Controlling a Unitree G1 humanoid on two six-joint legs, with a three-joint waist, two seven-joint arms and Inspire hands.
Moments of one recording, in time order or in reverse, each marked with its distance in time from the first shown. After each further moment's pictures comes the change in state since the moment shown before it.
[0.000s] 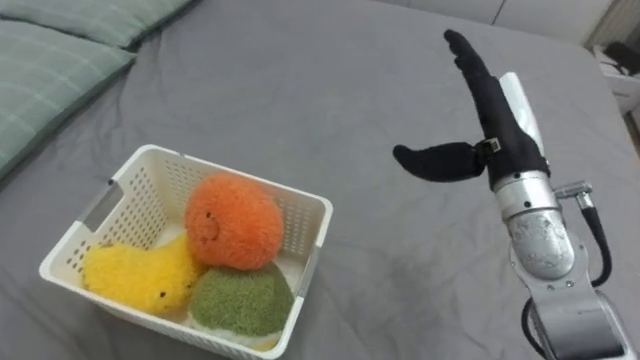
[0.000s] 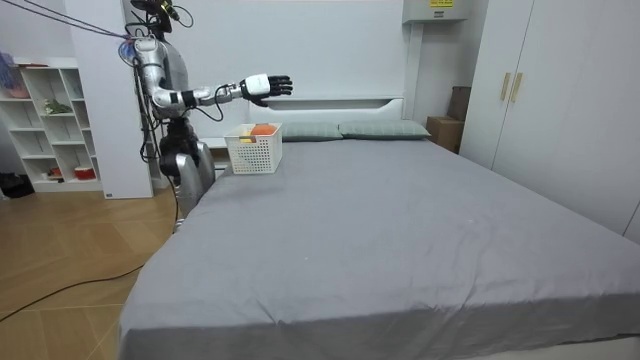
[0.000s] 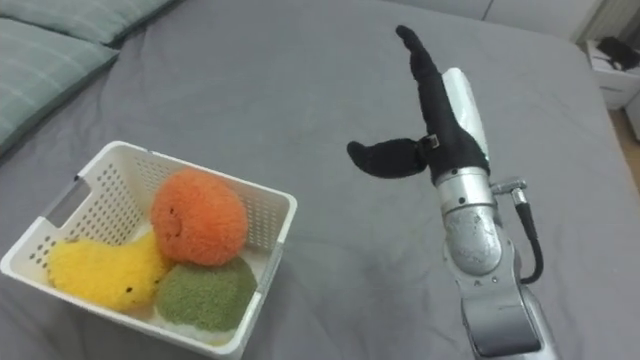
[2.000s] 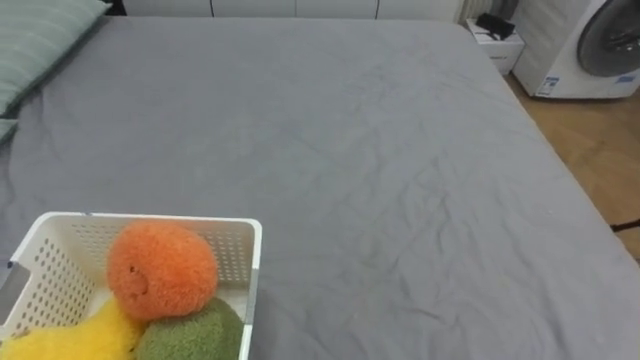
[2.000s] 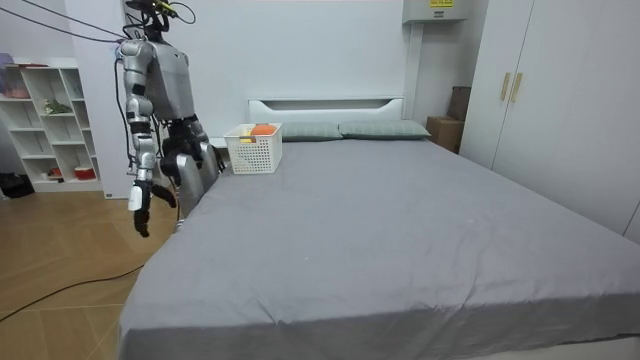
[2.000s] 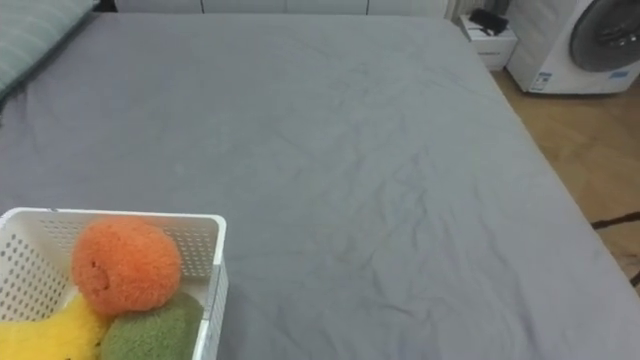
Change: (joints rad) left arm 0.047 -0.027 0.059 0.007 0.027 0.021 0.008; right arm 0.257 0.116 -0.323 1.407 0.629 0.017 -0.125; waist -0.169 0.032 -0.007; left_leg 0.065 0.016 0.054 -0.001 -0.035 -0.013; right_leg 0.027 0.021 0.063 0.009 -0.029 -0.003
